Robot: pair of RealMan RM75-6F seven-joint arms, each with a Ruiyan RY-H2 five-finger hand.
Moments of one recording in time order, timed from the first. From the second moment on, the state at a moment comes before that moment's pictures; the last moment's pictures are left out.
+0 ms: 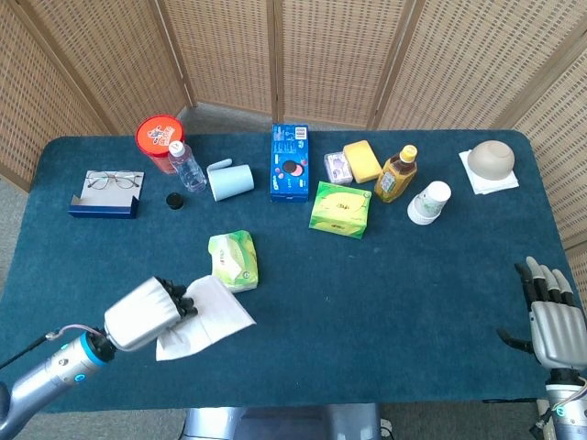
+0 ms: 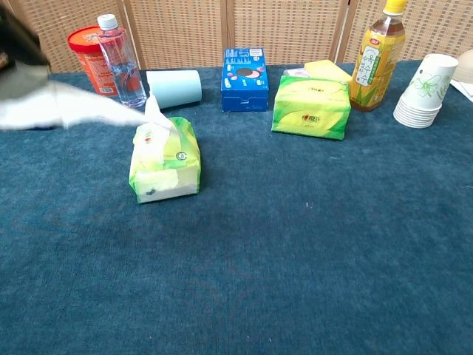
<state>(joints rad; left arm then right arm) -0.57 -1.11 0.08 -1.71 2.00 1.34 0.06 0.07 -1.09 0.09 -1.71 -1.37 1.43 -0.18</state>
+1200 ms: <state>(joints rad) -0.43 -1.06 0.27 -1.53 1.82 1.18 0.07 0.07 -1.10 0.09 -1.73 -1.37 1.44 -0.20</state>
